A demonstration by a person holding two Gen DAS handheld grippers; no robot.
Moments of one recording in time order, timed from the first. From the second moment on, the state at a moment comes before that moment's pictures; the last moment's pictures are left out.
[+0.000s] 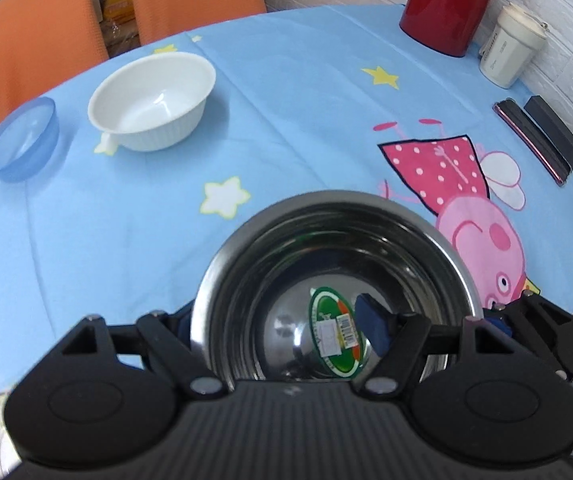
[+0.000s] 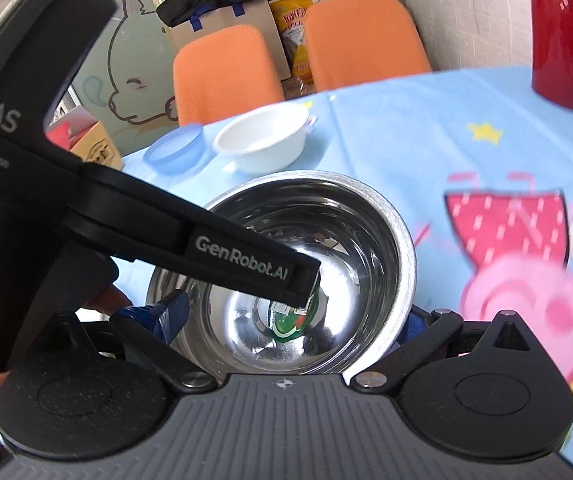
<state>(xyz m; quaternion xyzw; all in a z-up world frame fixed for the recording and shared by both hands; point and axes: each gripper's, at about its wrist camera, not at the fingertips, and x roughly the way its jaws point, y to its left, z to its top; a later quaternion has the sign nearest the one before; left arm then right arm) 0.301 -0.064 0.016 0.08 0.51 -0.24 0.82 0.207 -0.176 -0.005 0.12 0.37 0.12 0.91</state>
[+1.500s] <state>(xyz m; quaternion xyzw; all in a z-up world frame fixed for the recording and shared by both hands) 0.288 -0.014 0.045 0.07 0.41 -0.19 0.89 0.214 -0.243 0.031 0.13 0.31 0.10 0.94</state>
